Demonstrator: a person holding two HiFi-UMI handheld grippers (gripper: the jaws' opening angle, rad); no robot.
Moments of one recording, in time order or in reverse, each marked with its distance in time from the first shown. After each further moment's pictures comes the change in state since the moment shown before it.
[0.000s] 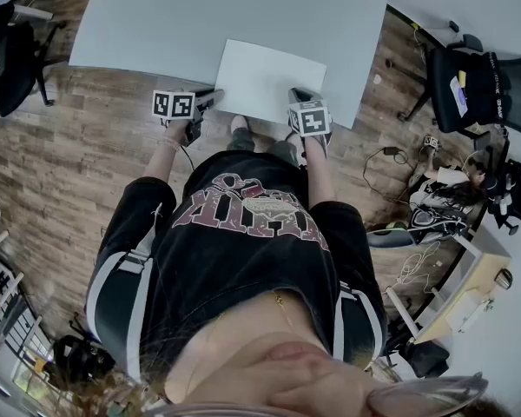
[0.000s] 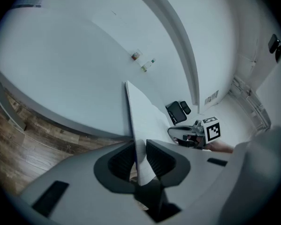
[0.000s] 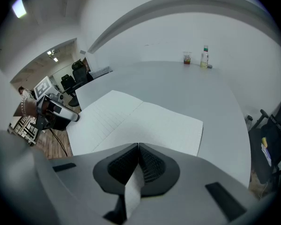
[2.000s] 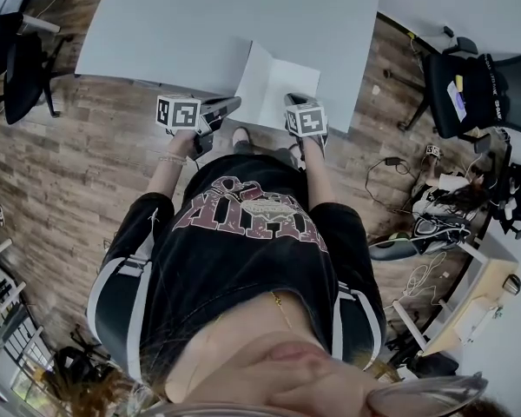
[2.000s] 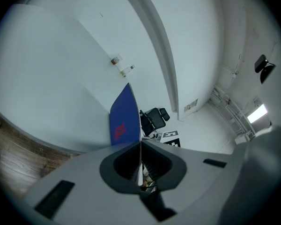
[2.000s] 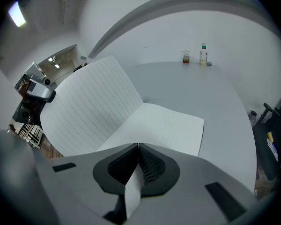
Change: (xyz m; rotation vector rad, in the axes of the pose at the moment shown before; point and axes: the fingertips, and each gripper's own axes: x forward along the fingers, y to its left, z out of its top) left arm -0.015 -0.130 0.023 0.001 -0.059 -0.237; right arm -0.005 0.004 0.001 0.043 -0.030 0.035
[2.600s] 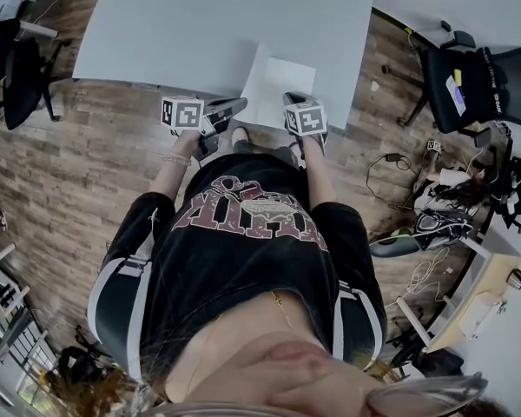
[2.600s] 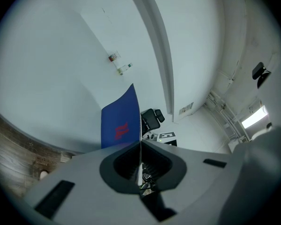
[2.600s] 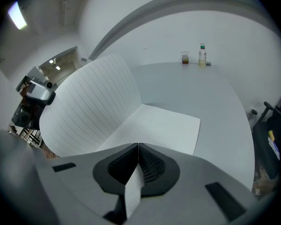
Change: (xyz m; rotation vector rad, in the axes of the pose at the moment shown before) left arm 0.025 -0.017 -0.004 -0.039 -0.003 -0.074; right arm -0.008 -0.007 -0.001 0.007 -0.014 0.015
